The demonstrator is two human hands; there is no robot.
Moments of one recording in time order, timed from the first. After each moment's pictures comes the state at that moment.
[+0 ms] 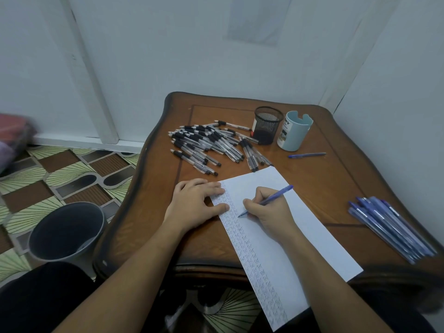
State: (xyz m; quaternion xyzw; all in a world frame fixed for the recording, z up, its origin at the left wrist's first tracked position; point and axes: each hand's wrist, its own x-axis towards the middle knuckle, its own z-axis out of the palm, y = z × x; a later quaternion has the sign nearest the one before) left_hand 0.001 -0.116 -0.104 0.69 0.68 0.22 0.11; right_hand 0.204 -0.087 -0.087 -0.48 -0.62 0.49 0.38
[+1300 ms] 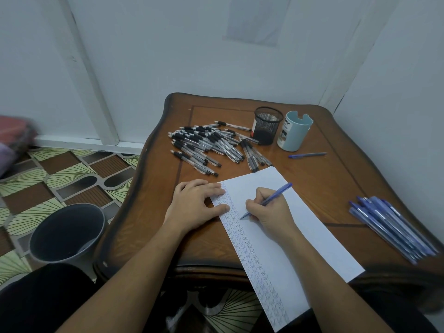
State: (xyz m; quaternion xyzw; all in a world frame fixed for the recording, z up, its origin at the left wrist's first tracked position) left_hand 0.001 -0.117 -0.103 0.70 0.67 0.22 0.11; right_hand 0.202 -0.089 -0.086 -0.51 -0.61 0.48 0.37
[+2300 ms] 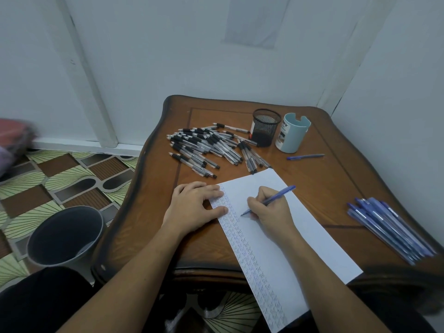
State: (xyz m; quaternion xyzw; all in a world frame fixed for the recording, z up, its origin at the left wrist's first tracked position) left_hand 0.001 -0.118 -0.101 0.69 0.68 0.22 0.12; right_hand 0.205 -0.085 -0.087 -0.51 -0.60 0.47 0.40
